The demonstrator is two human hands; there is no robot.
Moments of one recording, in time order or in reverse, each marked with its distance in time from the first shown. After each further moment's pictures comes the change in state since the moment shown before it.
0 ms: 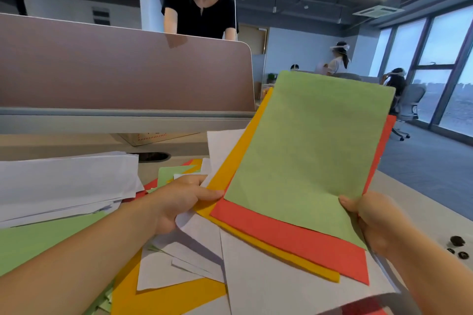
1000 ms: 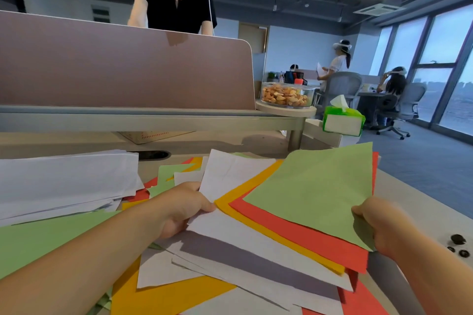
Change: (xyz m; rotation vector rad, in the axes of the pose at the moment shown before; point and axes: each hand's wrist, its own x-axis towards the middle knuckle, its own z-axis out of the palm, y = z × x) left_hand 0.007 -0.010 0.004 0.104 0.079 -0.121; right_hand 0.024 0.009 -0.018 -0.201 0.271 0.103
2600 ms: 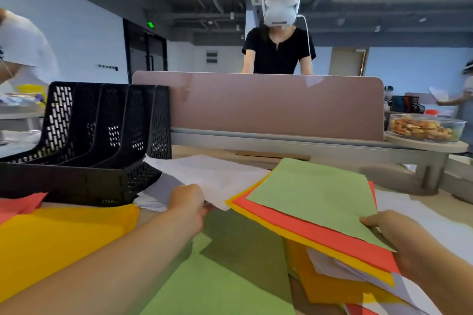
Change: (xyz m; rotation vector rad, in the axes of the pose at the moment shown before) left_hand -0.134 -0.056 -0.180 -0.769 0.830 0.199; right_hand -0.169 -0.002 0.151 0.028 -0.511 -0.048
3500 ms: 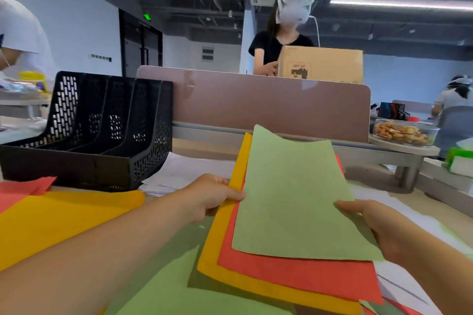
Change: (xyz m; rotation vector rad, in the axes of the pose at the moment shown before) left_hand -0.053 0.014 -0.006 0.707 -0.475 0.031; right_hand -0.043 -0.007 -0.003 -0.140 -0.254 -0.102
